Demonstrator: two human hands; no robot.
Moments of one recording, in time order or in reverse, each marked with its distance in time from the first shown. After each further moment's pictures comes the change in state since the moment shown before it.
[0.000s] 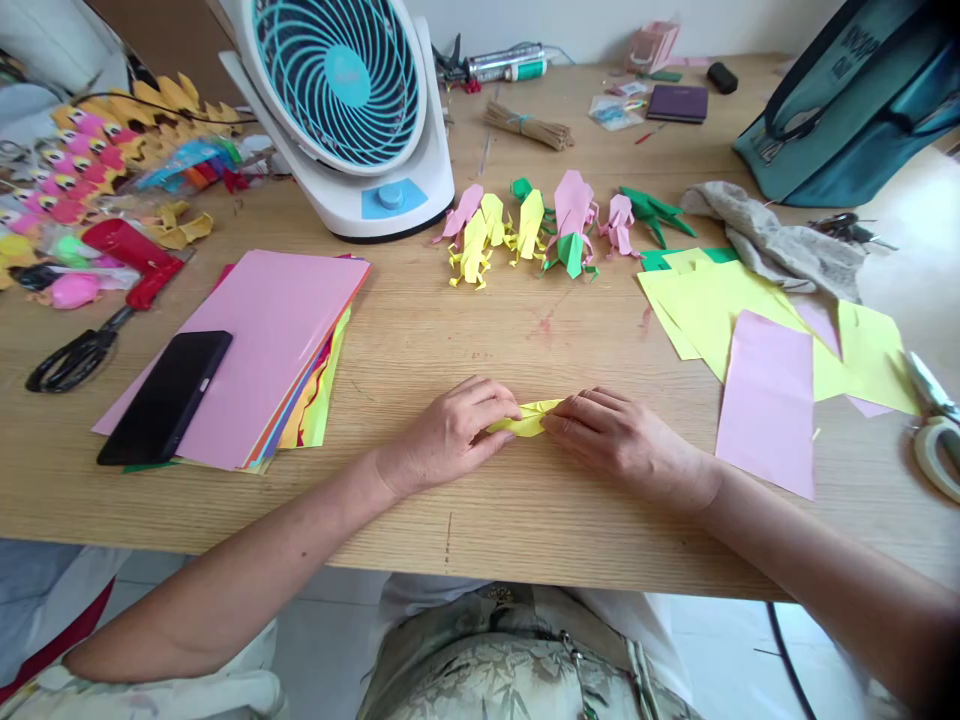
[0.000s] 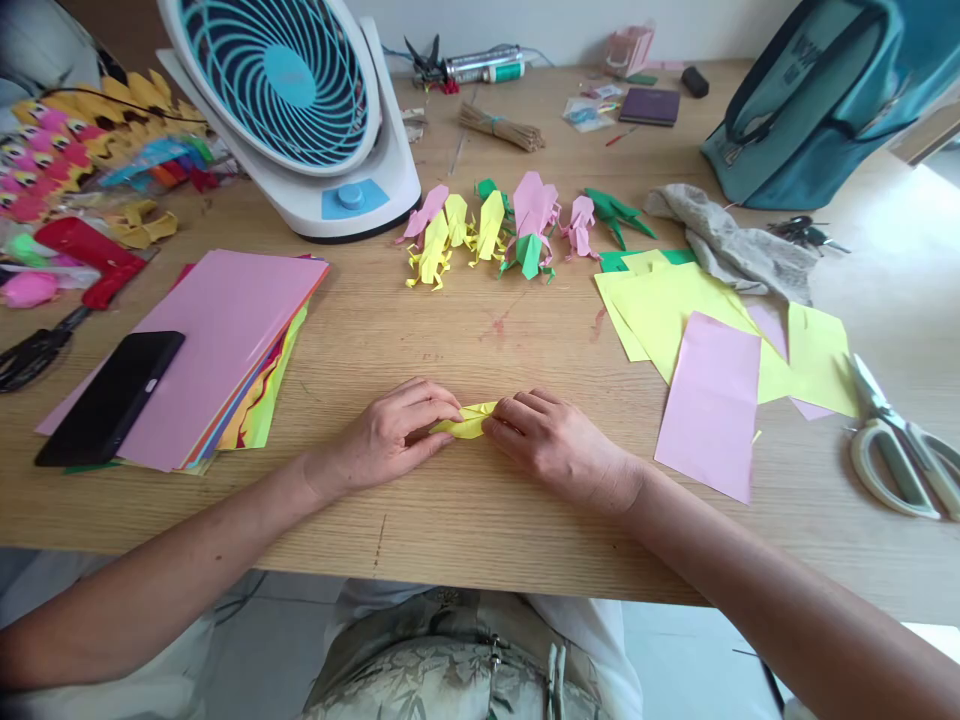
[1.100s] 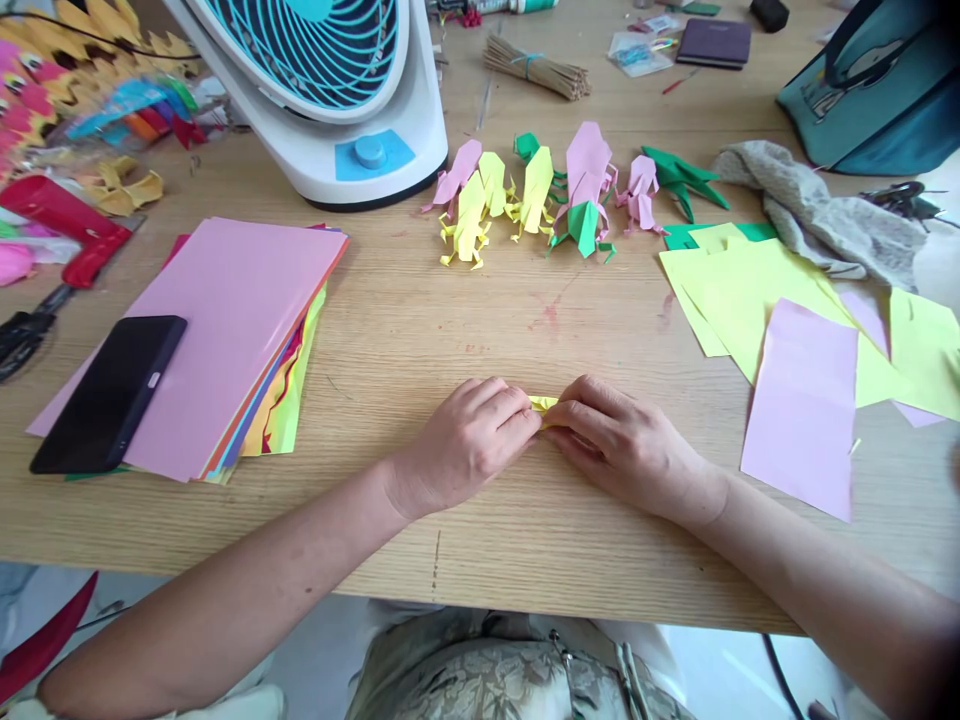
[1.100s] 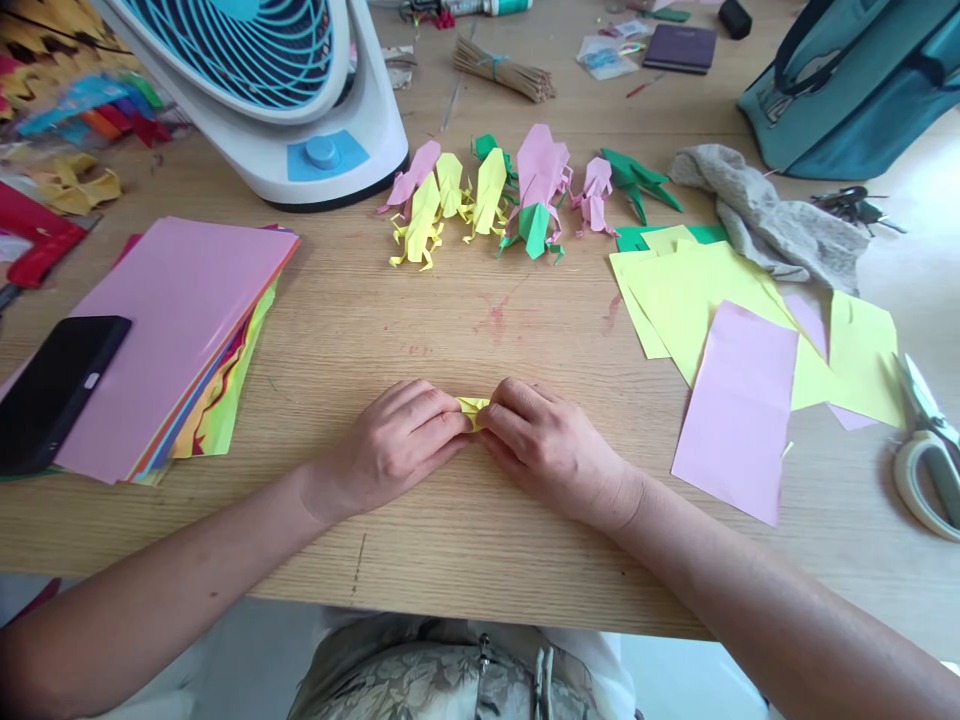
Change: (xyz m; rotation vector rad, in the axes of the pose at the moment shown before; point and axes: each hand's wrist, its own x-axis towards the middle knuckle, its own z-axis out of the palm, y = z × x) left_hand 0.012 0.011 0.013 0.424 -0.004 0.101; right_hand 0.008 -0.001 0.010 0.264 0.092 0.296
